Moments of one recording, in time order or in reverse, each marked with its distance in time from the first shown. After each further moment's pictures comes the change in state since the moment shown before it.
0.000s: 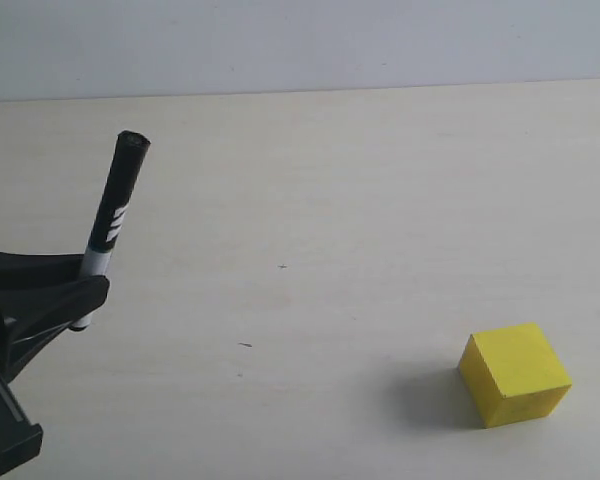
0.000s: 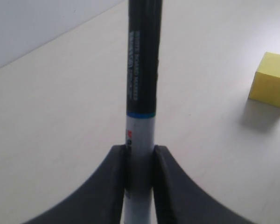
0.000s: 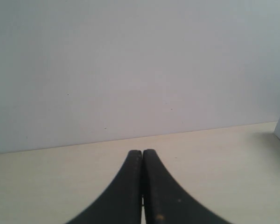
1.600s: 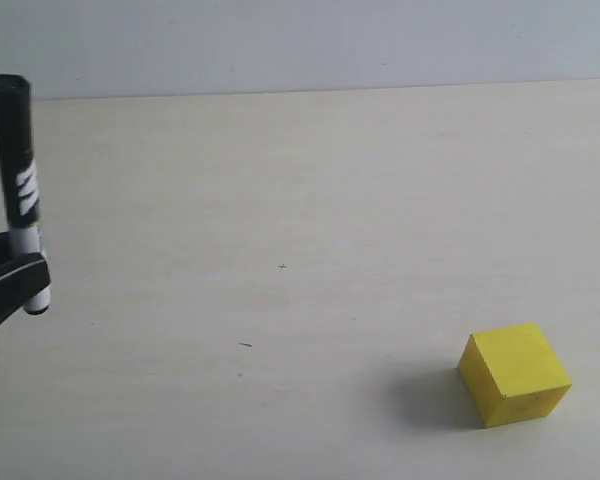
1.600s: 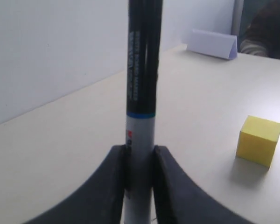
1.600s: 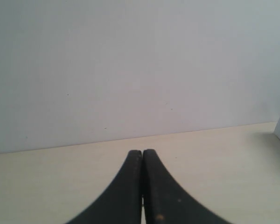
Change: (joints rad) left arm 0.000 -0.264 0.098 -0.012 -0.093 -0.034; right arm 0.000 0.000 0.000 0.000 0.000 0.000
